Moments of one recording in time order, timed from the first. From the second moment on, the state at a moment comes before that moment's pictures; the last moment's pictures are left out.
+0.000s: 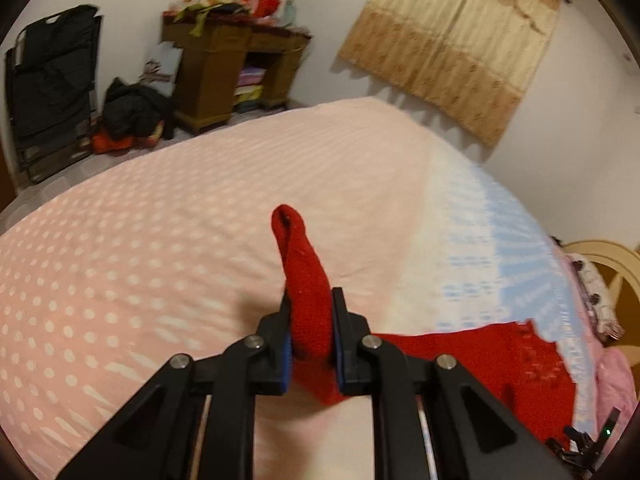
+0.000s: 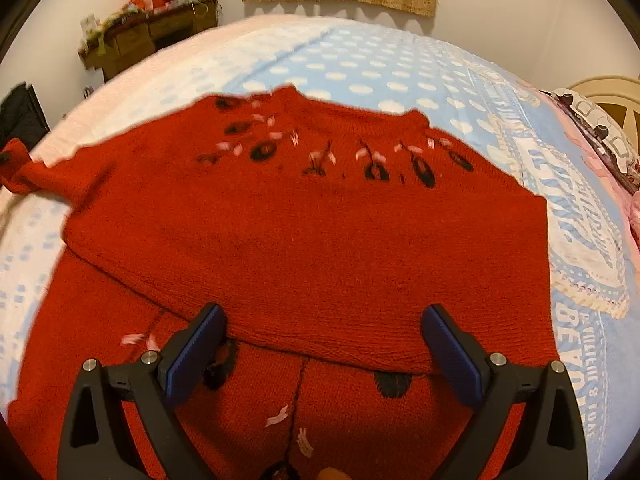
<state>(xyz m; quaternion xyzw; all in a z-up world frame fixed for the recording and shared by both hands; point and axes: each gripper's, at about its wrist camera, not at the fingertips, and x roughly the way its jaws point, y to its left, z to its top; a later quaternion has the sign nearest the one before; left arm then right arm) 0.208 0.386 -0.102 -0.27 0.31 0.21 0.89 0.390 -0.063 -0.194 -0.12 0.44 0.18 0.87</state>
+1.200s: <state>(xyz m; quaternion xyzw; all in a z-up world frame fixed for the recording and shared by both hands) 0.308 0.154 0.055 -0.26 0.19 -0.09 0.94 0.321 -0.156 -0.129 -0.05 0.38 0.18 0.91</state>
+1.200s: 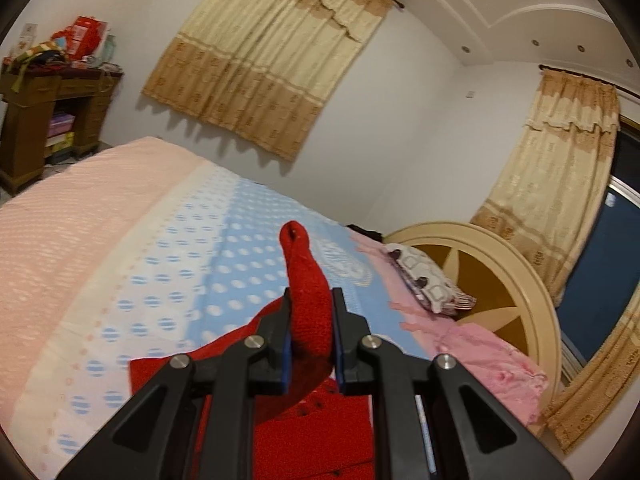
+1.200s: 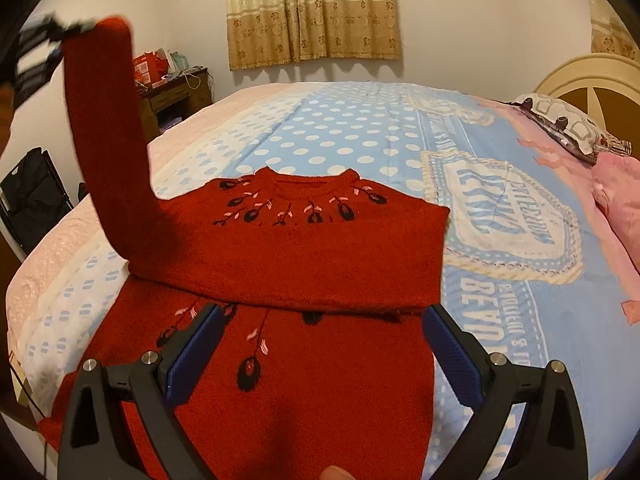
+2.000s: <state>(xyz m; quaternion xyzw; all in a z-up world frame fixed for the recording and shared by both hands) 0.322 -0.012 -0.038 -0.09 0.29 -0.16 0.94 0.300 -0.190 -0.165 -0.01 0.41 0.17 0.90</state>
